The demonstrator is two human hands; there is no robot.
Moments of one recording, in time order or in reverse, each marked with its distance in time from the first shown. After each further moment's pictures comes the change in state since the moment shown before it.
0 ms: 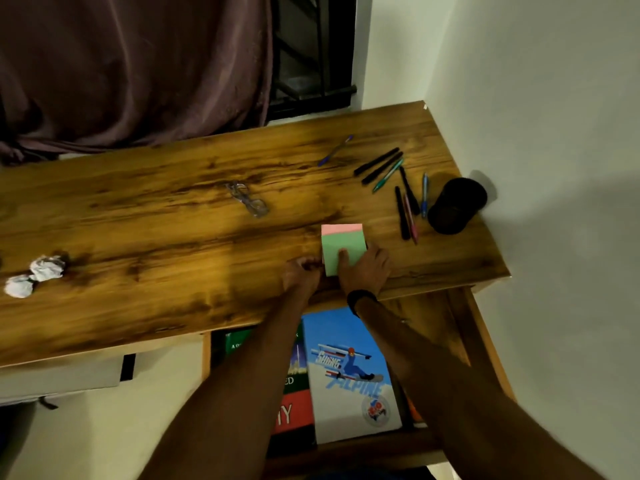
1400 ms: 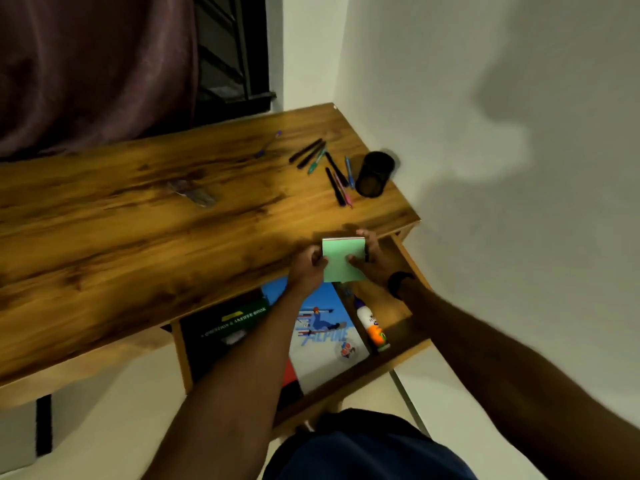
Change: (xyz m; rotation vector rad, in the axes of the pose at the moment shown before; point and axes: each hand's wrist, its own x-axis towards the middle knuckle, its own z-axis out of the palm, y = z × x) left_hand -0.089 -0.029 0.020 0.163 -0.457 0.514; right_hand -0.052 0.100 -0.118 0.310 -0.335 -0.176
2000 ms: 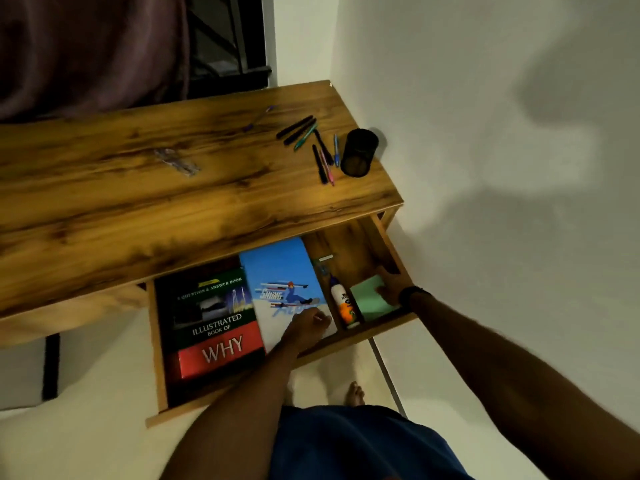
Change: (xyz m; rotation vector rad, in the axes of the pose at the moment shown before) left_hand -0.125 -0.066 0.115 0.200 -0.256 -0.254; right_hand -0.063 0.114 -0.071 -0.778 -0.358 0.315
